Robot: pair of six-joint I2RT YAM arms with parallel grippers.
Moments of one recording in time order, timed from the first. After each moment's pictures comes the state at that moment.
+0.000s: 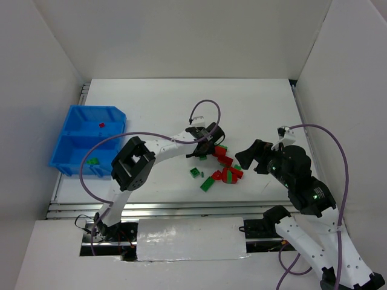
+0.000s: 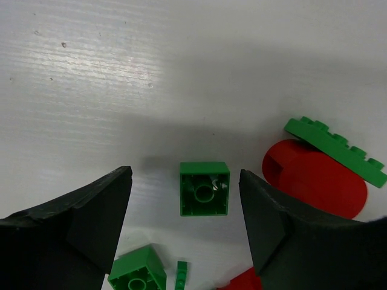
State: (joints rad) left arm -0.86 2.13 1.66 -0.69 -0.49 -1.00; right arm 0.42 0.54 0.85 -0.71 0.00 0.59
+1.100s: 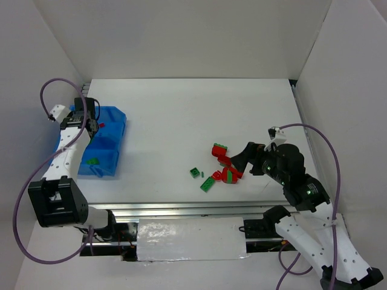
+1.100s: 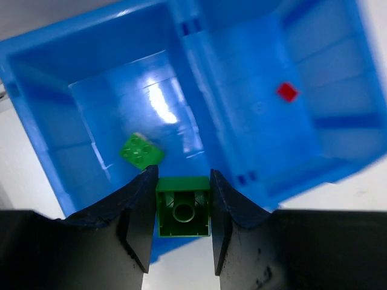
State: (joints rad) left arm 0.11 1.38 1.22 -0.77 -0.64 -0.94; right arm 0.42 0.56 0.79 -0.67 -0.10 0.56
